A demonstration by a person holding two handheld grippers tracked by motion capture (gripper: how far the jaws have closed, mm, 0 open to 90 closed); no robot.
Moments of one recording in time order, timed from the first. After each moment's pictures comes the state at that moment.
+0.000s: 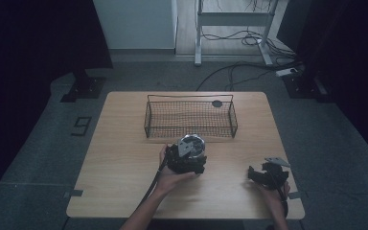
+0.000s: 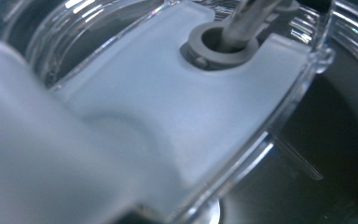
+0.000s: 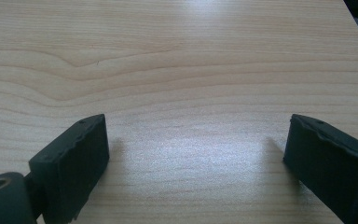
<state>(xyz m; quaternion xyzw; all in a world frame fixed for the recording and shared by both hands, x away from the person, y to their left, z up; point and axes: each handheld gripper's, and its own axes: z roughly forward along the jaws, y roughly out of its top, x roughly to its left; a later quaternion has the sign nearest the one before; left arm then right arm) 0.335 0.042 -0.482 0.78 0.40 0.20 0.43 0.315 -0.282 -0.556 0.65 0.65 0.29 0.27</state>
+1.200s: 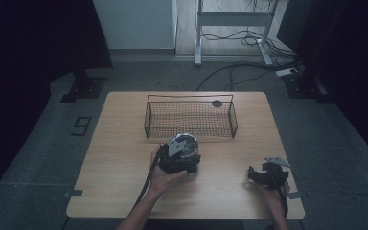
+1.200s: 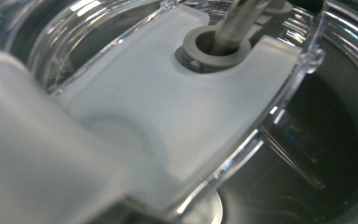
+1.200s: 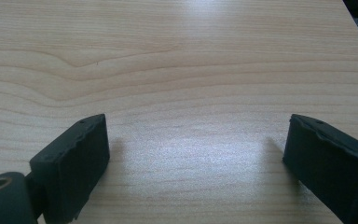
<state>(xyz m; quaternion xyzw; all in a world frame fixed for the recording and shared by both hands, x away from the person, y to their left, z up) 0.328 0.067 -0.467 0.77 0.40 0.19 0.45 0.315 -0.282 -0.556 0.65 0.65 0.29 0.27</state>
